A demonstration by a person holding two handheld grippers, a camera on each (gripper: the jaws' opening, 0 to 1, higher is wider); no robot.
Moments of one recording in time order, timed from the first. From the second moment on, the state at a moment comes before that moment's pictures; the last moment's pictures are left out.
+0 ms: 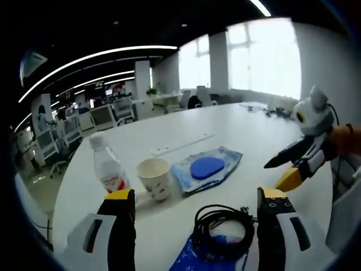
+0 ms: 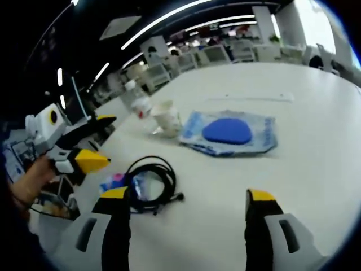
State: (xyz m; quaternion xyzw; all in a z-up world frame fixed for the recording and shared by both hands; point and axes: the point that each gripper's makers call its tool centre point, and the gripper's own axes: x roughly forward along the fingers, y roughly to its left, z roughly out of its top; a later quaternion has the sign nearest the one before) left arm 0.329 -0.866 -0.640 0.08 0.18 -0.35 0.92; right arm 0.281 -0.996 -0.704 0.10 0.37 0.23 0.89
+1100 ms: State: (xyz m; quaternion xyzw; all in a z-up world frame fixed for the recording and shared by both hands) left arm 0.278 -0.836 -0.629 0.07 0.20 -0.35 0.91; right arm 0.257 -0.949 -0.726 0.14 0.42 0.22 0.87
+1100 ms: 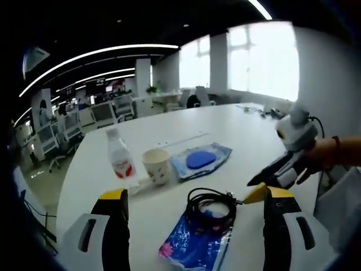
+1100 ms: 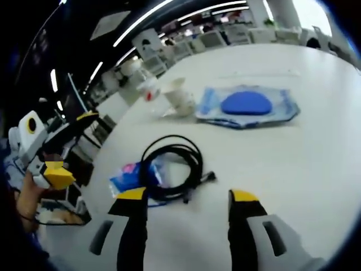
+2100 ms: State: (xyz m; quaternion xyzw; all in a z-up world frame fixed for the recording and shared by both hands) left arm 0.260 -0.835 -0.638 0.05 0.20 -0.35 0.91; right arm 0.280 -0.939 -0.755 0.27 0.48 0.11 0.83
